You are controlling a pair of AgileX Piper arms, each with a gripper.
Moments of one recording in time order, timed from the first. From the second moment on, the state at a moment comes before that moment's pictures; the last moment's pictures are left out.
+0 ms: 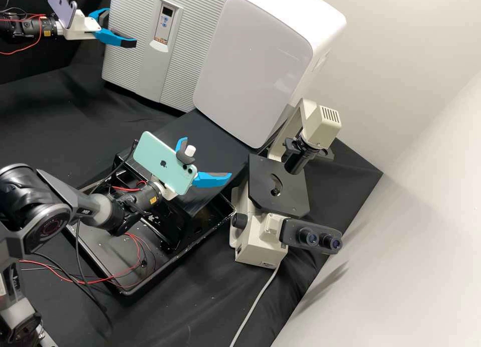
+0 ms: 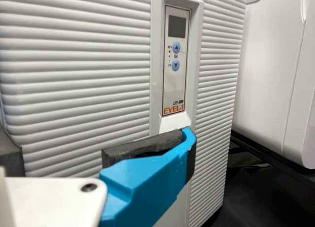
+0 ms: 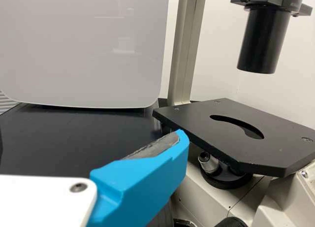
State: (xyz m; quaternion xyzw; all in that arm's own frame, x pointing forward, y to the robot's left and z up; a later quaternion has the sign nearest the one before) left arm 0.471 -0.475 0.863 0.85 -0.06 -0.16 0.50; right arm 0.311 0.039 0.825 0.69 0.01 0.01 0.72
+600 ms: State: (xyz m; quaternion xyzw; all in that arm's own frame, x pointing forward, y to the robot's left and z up) left arm 0.469 -0.473 0.859 0.84 -0.06 -0.16 0.51; right arm 0.311 0.039 0.825 0.69 0.01 0.01 0.72
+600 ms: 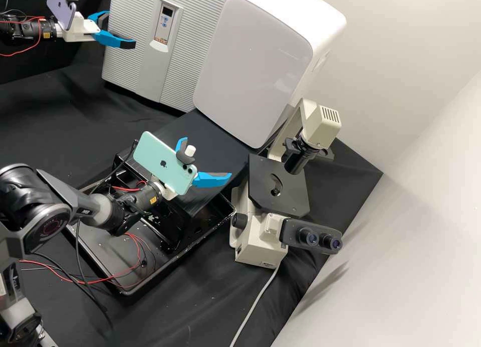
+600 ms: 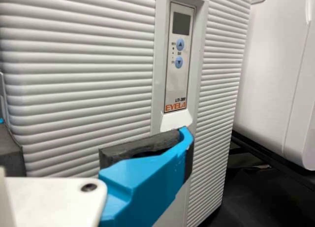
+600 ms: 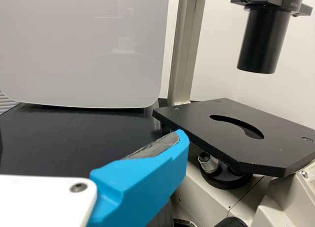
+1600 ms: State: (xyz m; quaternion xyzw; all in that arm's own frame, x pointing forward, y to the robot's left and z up) left arm 0.441 -0.480 0.862 0.82 -0.04 -0.11 0.56; right arm 0.311 0.039 0.825 0.69 0.01 0.01 0.72
